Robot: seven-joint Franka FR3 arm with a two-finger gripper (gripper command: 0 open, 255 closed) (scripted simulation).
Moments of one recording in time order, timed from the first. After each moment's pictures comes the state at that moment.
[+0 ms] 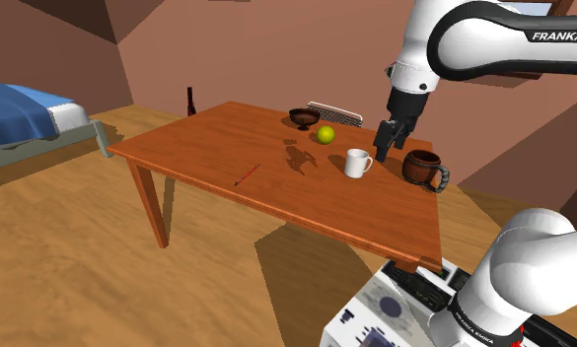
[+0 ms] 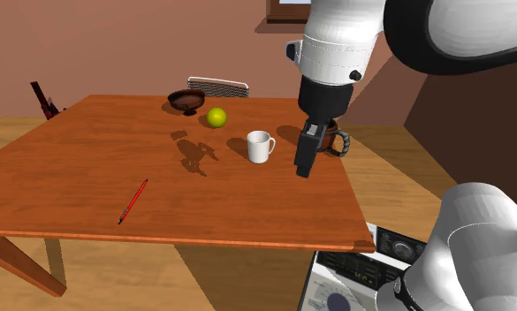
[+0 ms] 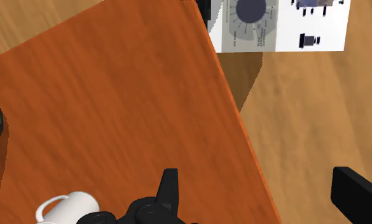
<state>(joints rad) 0.02 -0.80 0.02 -2.43 -0.04 1.68 0.02</state>
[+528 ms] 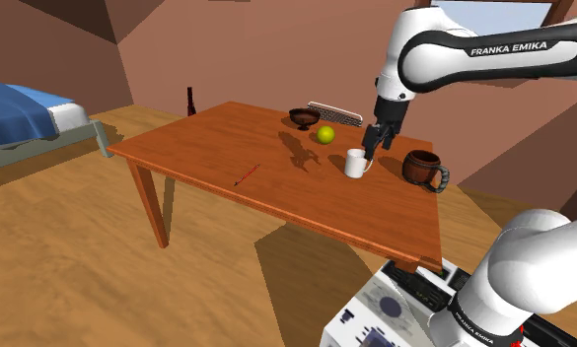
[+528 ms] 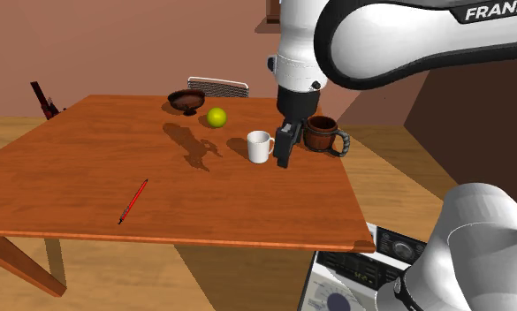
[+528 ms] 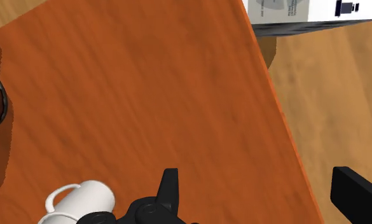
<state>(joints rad) -0.02 -0.63 -0.05 -2.42 -0.08 1.83 -0.05</state>
